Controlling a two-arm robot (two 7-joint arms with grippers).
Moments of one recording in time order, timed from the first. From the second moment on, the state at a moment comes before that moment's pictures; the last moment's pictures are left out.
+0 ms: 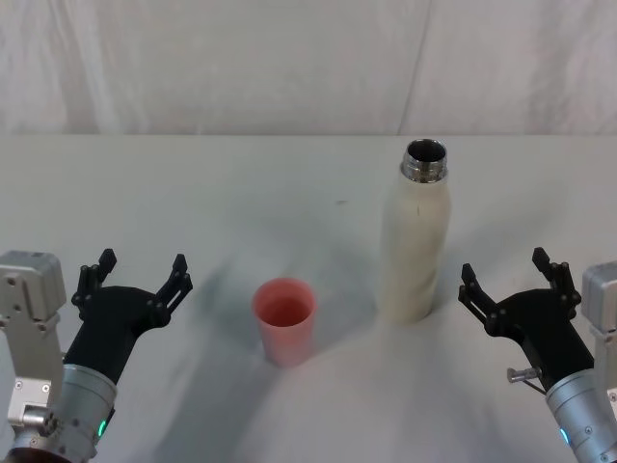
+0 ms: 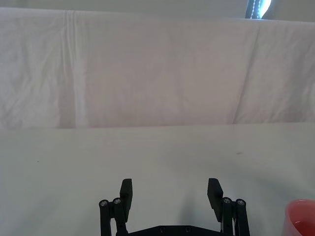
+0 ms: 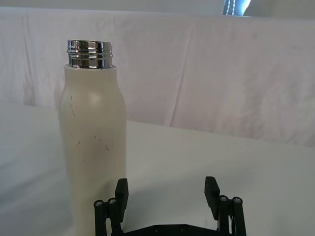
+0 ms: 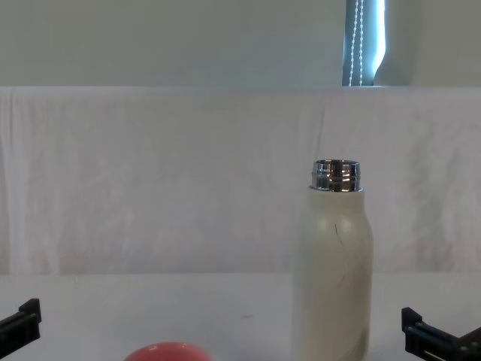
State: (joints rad) left arm 0.27 0.24 0.04 -1.85 -0.25 -0.02 -0.02; right arm -0.17 0.19 -0.26 -1.77 0.07 -0.06 -0.03
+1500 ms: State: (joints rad) left arm 0.27 0.24 0.04 -1.85 -0.25 -0.02 -0.02; right arm -0.14 0.14 -0.24 -1.79 0.08 0.02 0.12
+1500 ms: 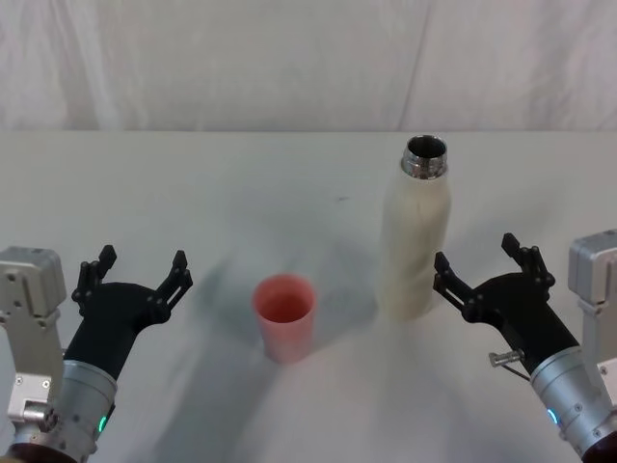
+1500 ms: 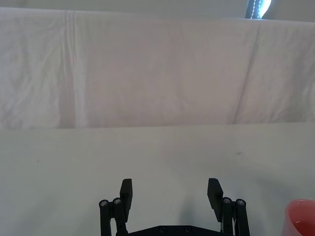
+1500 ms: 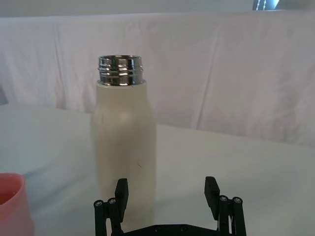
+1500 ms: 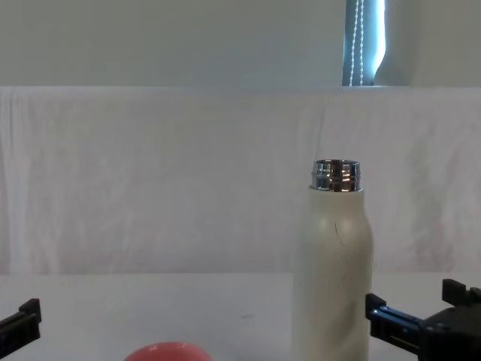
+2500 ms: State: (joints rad) left arm 0.27 0.24 0.04 -1.85 -0.25 -0.02 -0.02; right arm -0.07 0.10 -0.27 -1.72 0.07 0.02 0.16
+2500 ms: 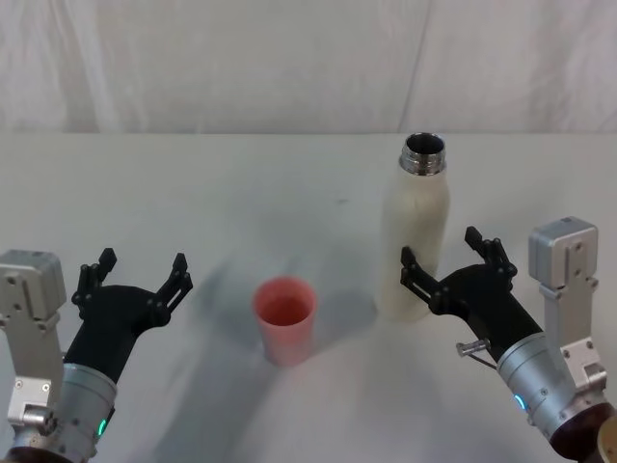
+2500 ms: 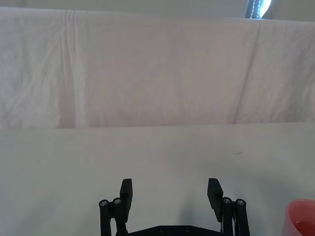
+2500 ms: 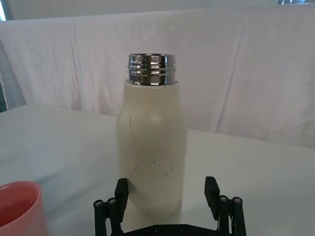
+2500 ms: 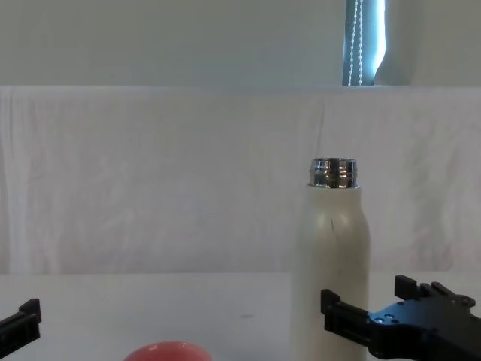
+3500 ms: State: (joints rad) left arm 0.27 0.24 0.04 -1.85 -0.25 -0.02 -0.02; right arm -0.02 0.09 -0.30 -1.68 0.07 0.04 0.16
